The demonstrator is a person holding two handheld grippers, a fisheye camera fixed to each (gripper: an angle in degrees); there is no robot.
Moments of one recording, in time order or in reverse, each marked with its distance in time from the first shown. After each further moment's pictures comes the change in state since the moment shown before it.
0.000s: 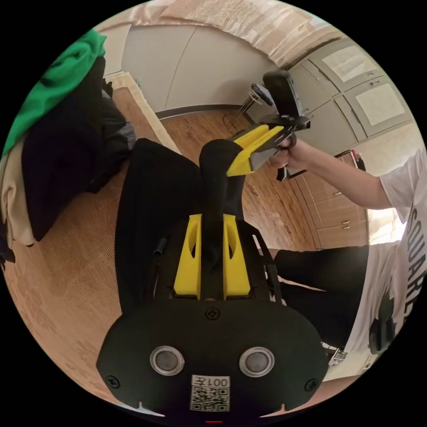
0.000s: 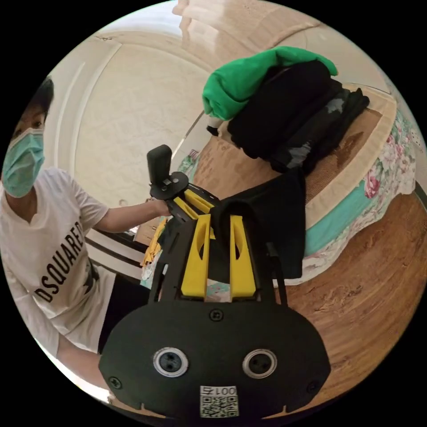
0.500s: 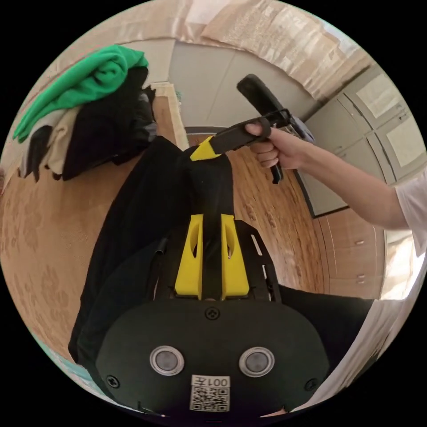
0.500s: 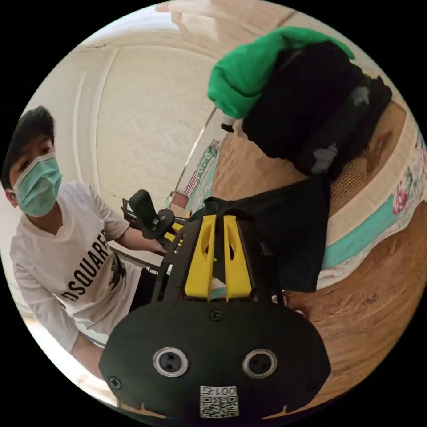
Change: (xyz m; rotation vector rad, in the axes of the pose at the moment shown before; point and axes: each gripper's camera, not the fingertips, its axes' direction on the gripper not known) left arm 0.091 0.027 -0.018 0.202 -0.218 -0.304; right arm 0.020 -0.027 -0.001 -0.079 -0.185 0.009
